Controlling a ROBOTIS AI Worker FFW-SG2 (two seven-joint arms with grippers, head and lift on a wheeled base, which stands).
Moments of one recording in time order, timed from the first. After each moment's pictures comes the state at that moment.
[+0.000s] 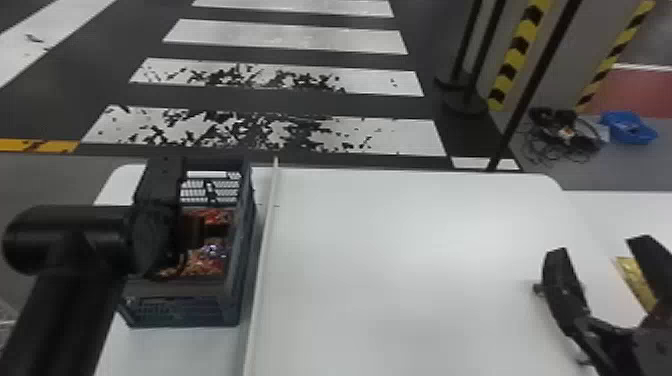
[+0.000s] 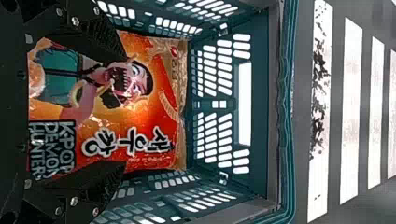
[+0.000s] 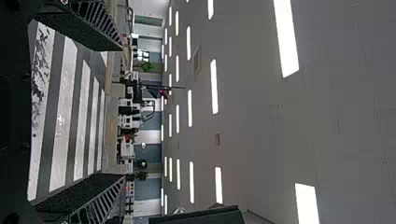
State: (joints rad) left arm -0.30 0.12 -0.05 -1.51 0.21 1.09 0.10; right arm 0.64 -0.19 -0.19 -1.89 -0.38 -0.67 0.35
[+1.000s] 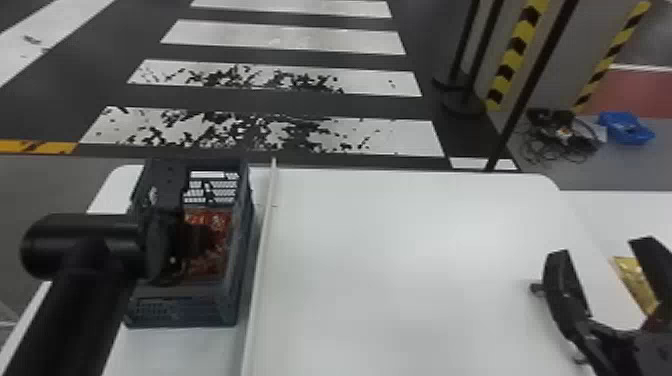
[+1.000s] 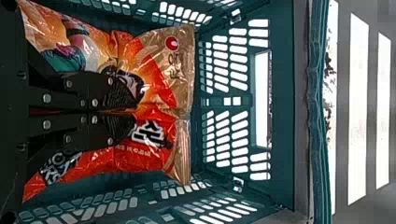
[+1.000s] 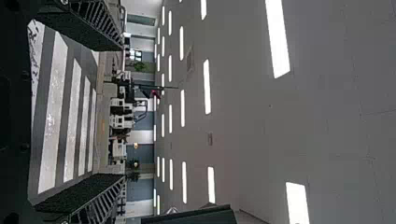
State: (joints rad) left arm -0.33 0.11 -0.06 -1.36 0.15 1.00 0.05; right arm 0.64 -0.19 -0.18 -1.88 -0.39 -0.72 0.36
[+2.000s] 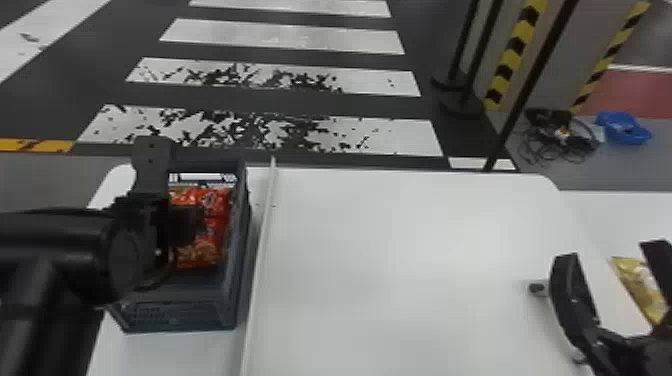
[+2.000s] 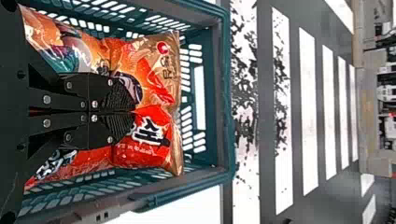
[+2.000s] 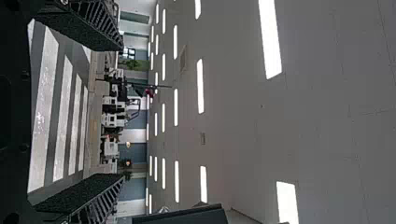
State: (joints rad) left arm -0.16 0.11 -0.05 -1.86 0.16 1.16 0.12; right arm 0.67 -0.18 -0.18 -1.90 -0.39 -0.76 0.35
